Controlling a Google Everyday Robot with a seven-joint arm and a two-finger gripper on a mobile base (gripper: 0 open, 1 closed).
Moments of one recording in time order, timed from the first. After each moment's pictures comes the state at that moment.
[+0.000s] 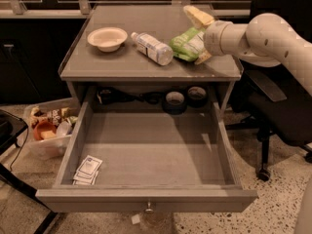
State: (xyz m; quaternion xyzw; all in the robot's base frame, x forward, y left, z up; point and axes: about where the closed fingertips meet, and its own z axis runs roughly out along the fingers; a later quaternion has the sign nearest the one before) arm 0.790 -0.150 0.901 0.32 0.74 0.51 0.30
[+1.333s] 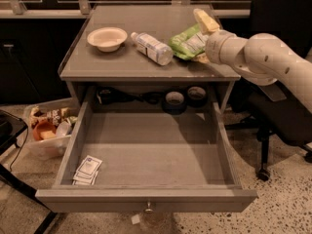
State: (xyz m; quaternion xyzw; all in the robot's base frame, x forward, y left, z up) arm 0.796 -0.168 0.886 0.39 0.67 0.55 0.32
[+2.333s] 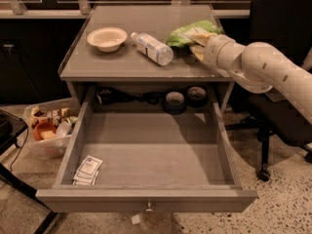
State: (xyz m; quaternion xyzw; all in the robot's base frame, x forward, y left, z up) arm 0.799 -0.172 0.881 0.42 0.63 0.57 0.32
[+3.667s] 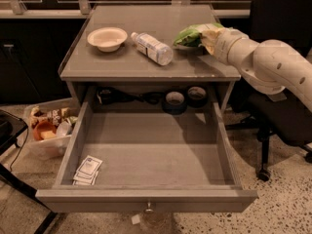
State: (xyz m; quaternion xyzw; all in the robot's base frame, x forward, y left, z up) arm 0.782 -0.196 0.912 0.41 0.62 0.56 0.37
